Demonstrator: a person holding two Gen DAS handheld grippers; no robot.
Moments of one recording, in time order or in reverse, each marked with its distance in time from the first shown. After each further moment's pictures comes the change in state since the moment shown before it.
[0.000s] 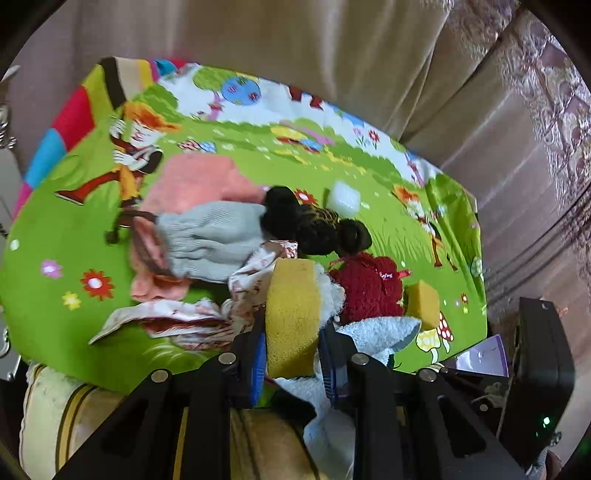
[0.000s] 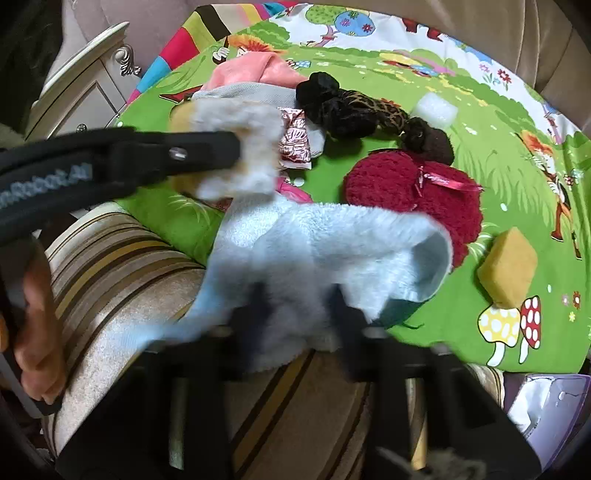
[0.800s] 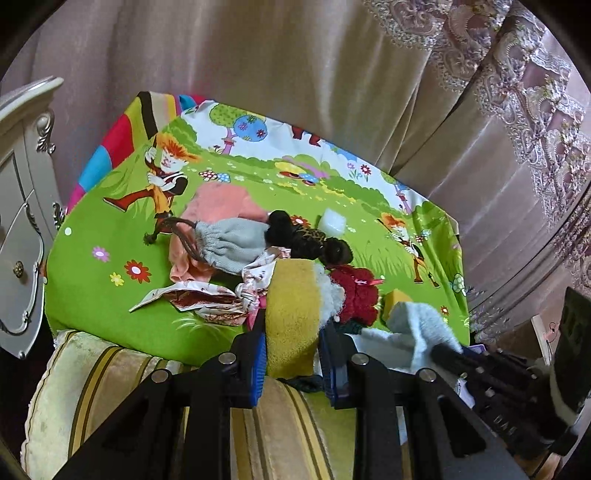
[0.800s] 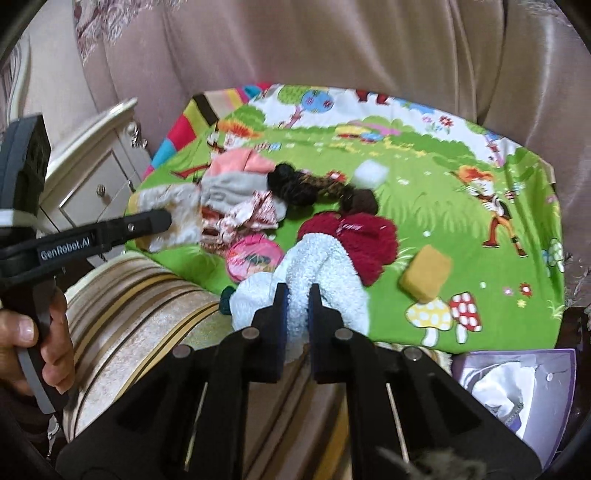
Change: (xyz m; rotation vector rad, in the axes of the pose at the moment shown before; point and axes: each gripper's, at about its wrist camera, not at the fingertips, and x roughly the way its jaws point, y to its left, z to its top) left arm -0.073 -0.011 -0.031 -0.015 -0.127 0.002; right arm -0.114 -0.021 -0.034 0.080 -0.279 -0.058
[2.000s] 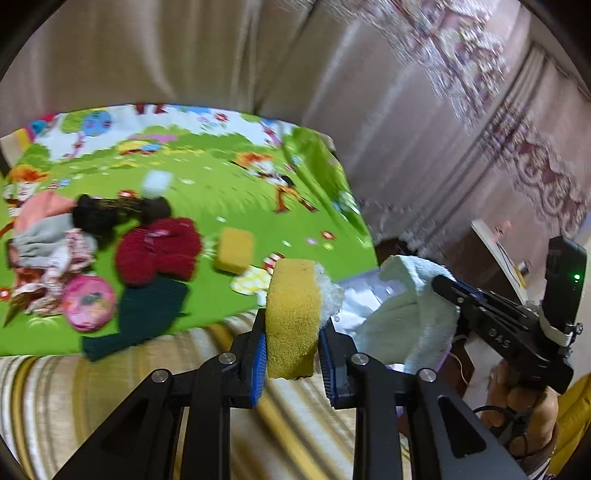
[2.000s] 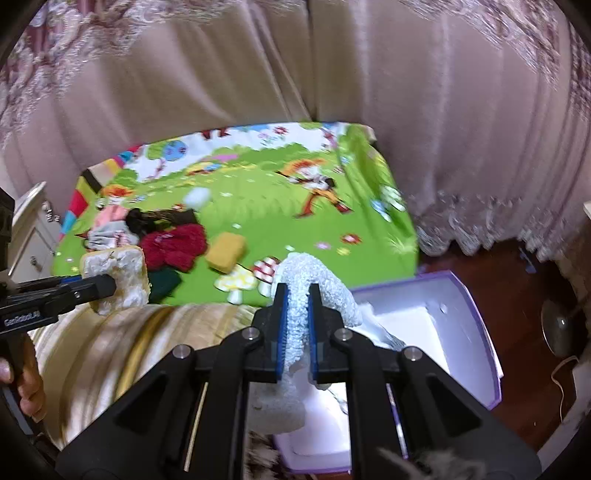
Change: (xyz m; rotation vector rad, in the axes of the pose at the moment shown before) left arm 0.024 -0.189 -0.060 0.308 0.186 -0.263; right arm -0.127 -0.162 -0.090 0.305 -0.120 -0.322
